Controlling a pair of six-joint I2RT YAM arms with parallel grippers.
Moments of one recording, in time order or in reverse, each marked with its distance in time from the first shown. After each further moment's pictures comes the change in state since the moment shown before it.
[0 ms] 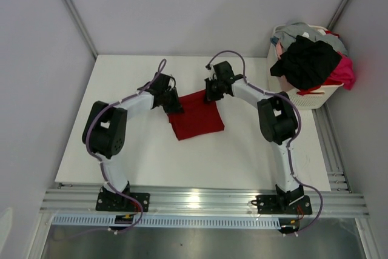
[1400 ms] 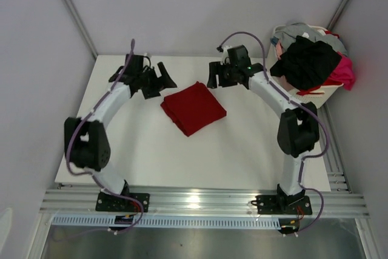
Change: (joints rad) left arm 0.187 -0.114 0.184 -0.167 0.095 0.045; right arm -0.042 -0.200 0.076 -0.124 0.062 -0.081
